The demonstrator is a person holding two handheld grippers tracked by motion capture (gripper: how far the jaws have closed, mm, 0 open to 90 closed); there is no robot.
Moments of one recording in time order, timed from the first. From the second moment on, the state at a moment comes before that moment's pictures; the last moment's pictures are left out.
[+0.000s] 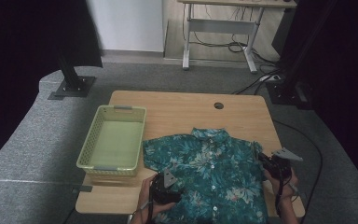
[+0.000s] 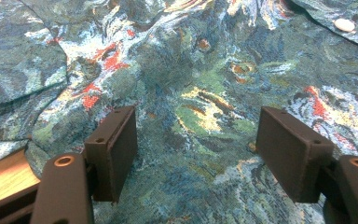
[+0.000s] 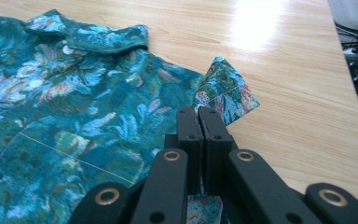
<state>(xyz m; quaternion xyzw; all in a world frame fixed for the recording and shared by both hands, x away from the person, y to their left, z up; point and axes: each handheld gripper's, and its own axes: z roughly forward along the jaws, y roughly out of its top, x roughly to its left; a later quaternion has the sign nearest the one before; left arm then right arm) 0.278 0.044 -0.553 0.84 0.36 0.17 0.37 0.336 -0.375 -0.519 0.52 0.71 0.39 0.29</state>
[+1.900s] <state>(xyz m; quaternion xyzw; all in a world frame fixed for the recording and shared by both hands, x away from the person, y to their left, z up) 0.277 0.044 -0.553 0.84 0.36 0.17 0.37 0.343 -0.298 -0.530 0.46 0.76 0.41 0.23</state>
